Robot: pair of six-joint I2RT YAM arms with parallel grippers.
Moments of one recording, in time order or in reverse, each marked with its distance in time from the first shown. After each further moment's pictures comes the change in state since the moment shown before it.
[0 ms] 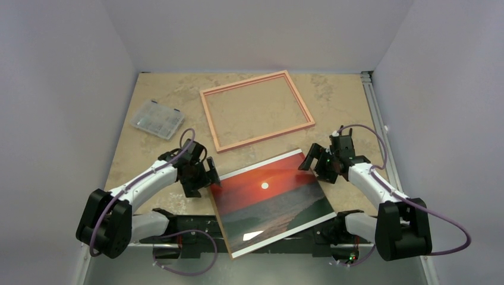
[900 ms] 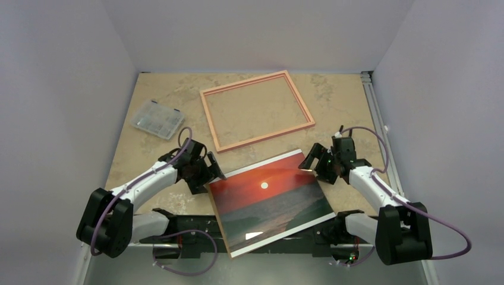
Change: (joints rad) left arm 0.001 0.008 -0.042 0.161 0.040 -0.128; right arm -0.006 -0.028 -0.037 0.048 -0.022 0.061
